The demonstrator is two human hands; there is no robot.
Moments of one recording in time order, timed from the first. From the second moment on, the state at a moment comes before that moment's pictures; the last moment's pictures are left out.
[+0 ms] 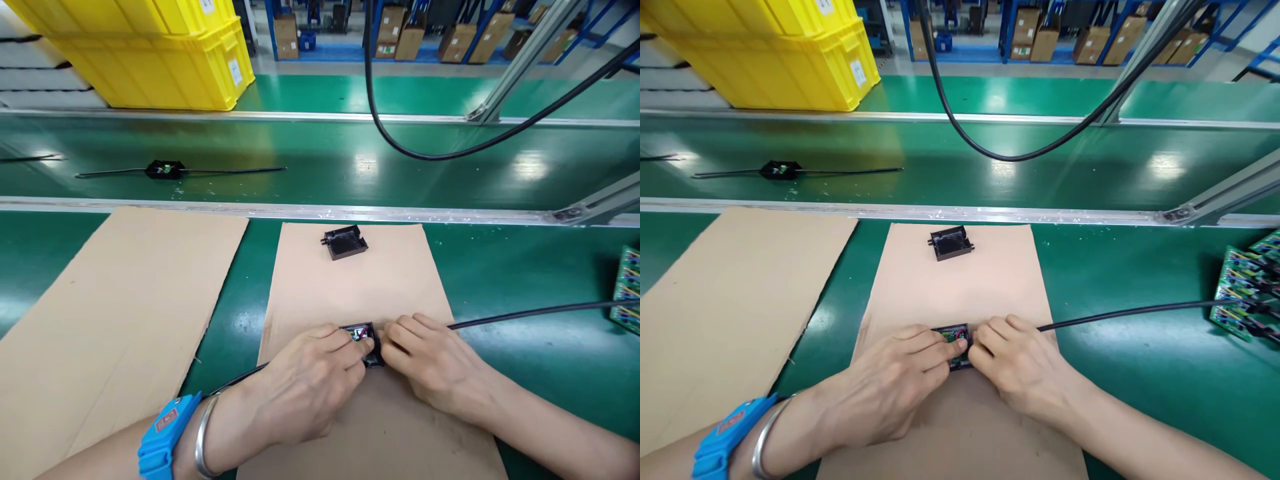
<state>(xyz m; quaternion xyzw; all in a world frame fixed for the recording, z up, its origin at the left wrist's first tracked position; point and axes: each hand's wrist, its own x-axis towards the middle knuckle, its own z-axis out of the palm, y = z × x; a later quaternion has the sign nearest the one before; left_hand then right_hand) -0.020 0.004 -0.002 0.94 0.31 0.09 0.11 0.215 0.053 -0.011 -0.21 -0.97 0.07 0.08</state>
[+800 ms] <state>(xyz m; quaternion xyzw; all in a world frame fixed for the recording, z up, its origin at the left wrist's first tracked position) -0.003 -0.014 0.013 0.93 0.37 0.06 0.07 0.223 0.054 -0.020 -0.28 -0.92 0.21 0.18</state>
